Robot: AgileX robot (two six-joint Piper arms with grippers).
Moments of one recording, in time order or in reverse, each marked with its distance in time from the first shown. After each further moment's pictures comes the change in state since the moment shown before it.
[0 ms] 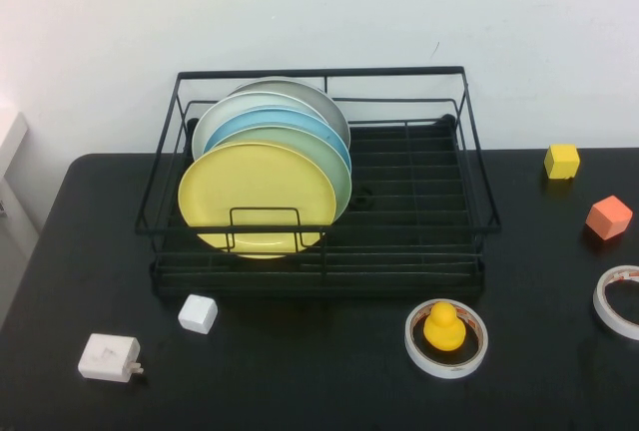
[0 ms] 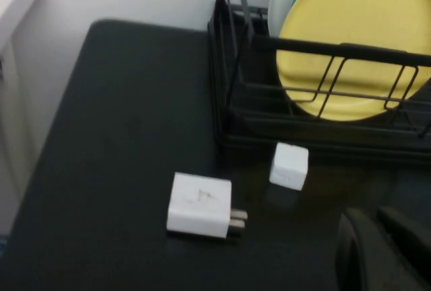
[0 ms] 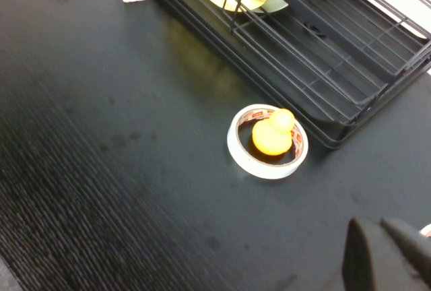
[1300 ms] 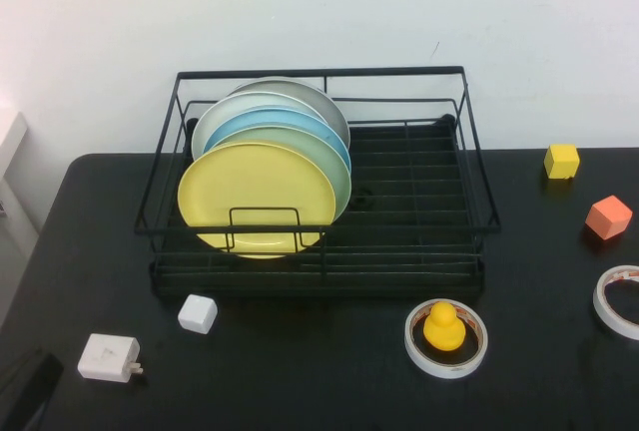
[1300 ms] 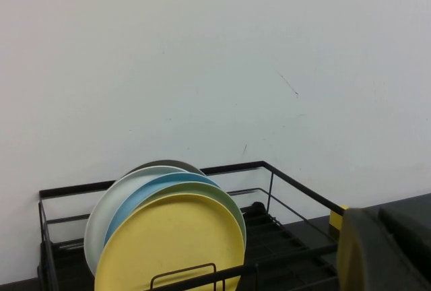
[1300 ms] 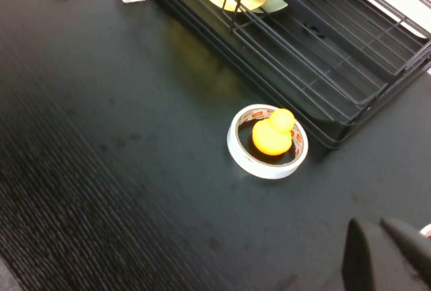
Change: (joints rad) right arm 0.000 0.000 0.000 0.002 -0.002 0.000; left arm 0.000 0.107 -0.150 -1.579 0.031 1.639
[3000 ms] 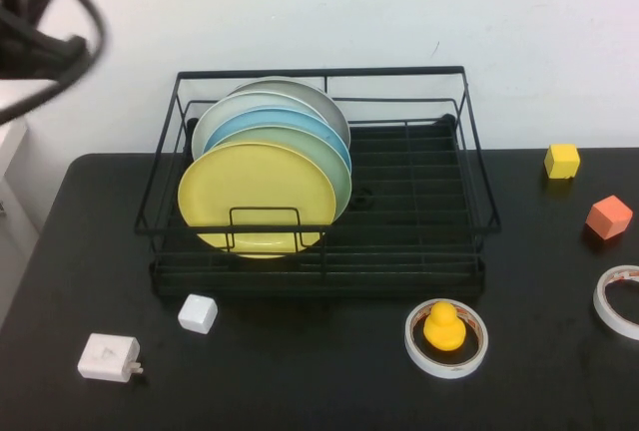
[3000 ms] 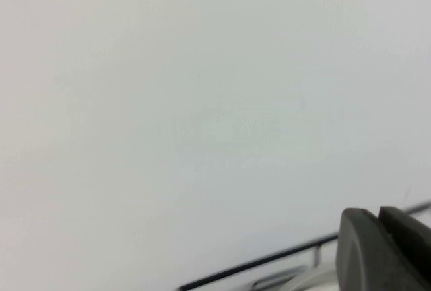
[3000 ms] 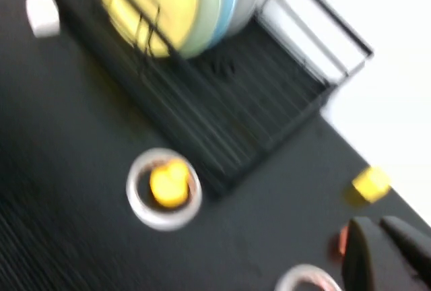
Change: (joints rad) right arm 0.000 0.389 -0.515 -0.177 0.143 0.036; left arm 0.000 0.997 -0.856 0.000 -0.164 0.261
